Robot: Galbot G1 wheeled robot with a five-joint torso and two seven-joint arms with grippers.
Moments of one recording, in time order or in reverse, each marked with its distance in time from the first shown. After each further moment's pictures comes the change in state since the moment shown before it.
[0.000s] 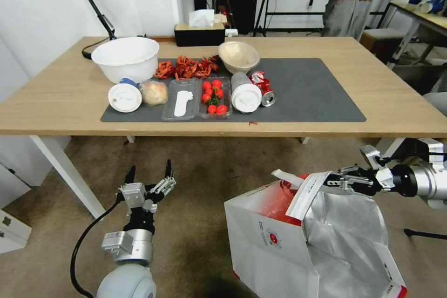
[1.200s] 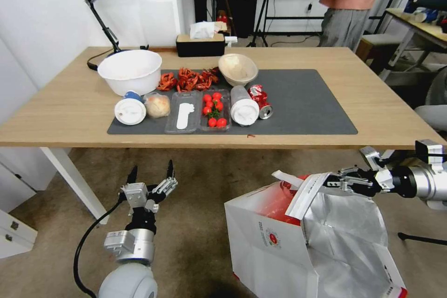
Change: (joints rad) left arm -0.010 0.001 0.006 0.012 0.001 0.001 0.002; right arm 0.004 0.003 -0.006 -0.005 -0.006 0.003 -0.002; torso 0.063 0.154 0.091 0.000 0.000
